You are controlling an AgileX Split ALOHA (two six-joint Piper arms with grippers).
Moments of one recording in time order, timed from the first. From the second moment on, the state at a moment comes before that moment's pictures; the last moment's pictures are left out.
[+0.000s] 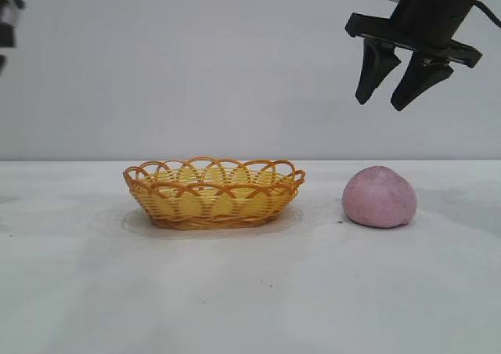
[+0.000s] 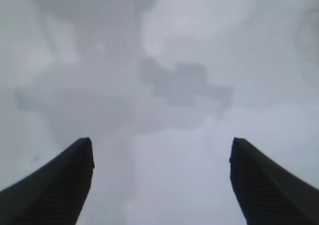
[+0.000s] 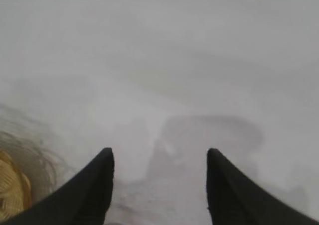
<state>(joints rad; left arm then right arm) 0.00 1.79 -1.30 0.00 1.04 0.11 0.21 1.97 -1.43 0.50 0.59 -0.46</state>
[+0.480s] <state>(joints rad) 0.05 1.28 -0.99 0.02 1.04 0.05 0.21 1.97 -1.43 0.50 0.59 -0.46</state>
